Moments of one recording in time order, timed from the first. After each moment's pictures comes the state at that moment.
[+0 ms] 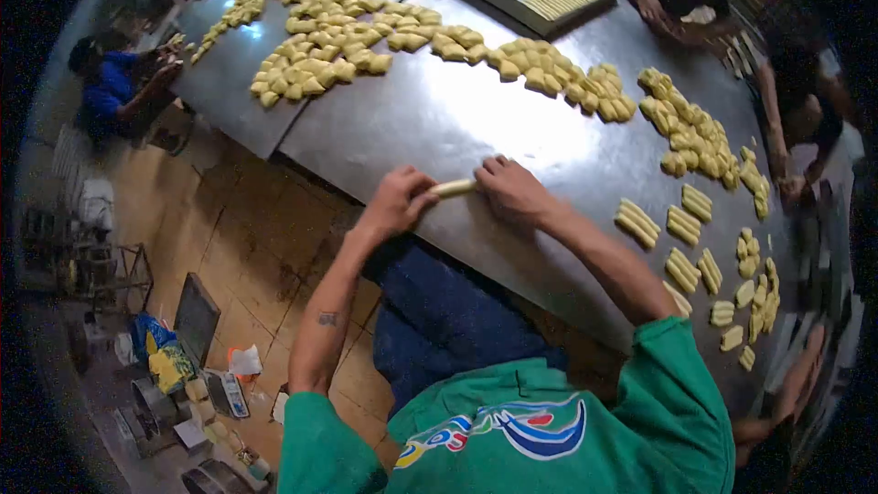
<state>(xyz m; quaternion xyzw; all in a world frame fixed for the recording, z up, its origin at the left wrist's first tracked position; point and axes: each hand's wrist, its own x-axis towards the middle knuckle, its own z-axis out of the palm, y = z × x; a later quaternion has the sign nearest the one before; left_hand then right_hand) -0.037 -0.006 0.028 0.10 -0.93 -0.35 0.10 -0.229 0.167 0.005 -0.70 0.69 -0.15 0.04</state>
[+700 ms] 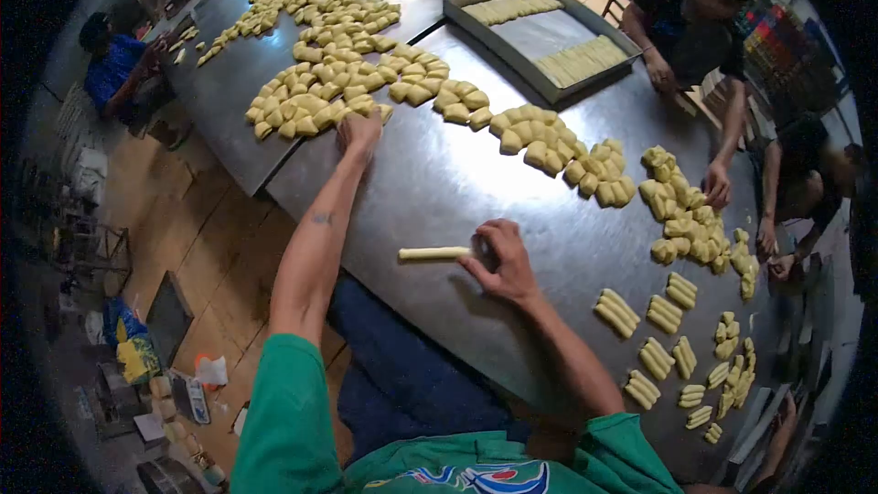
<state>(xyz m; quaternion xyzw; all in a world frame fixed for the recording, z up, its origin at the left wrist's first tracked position) -0.201 -0.217 -0.031 0.55 -0.73 -0.32 0.25 -0.242 0.167 0.001 -0.56 0.70 -0.44 0.04</state>
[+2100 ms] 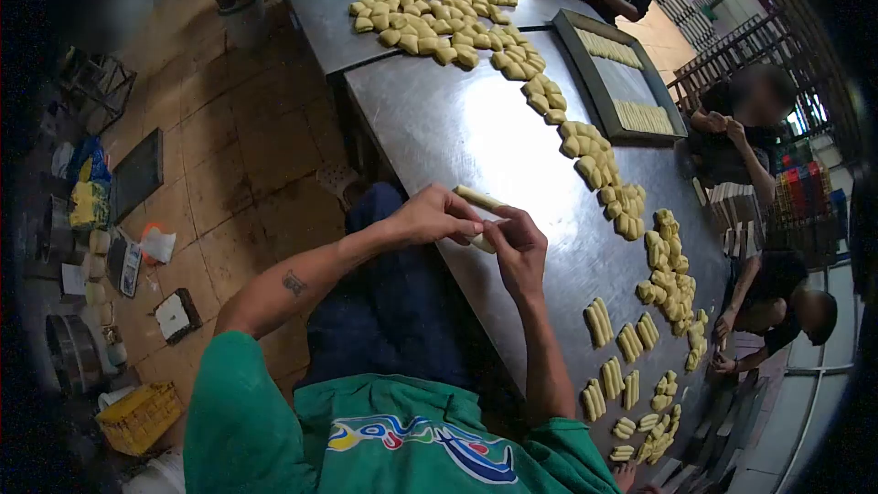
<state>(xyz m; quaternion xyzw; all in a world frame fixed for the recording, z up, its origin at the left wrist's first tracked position) -0.013 0.037 0.056 0.21 -0.61 -0.76 0.09 -0.158 0.173 0.050 -0.42 0.65 -0.55 0.30</state>
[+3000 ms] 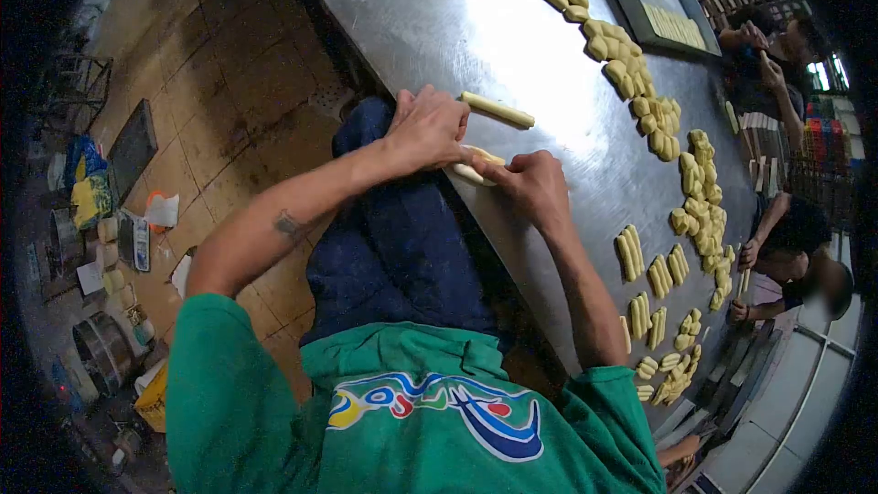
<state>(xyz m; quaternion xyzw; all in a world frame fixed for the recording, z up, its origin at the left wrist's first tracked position) -0.025 0.034 0.008 0.28 -0.92 -0.26 0.10 -0.172 0.172 0.043 -0.39 0.86 -0.11 0.31</state>
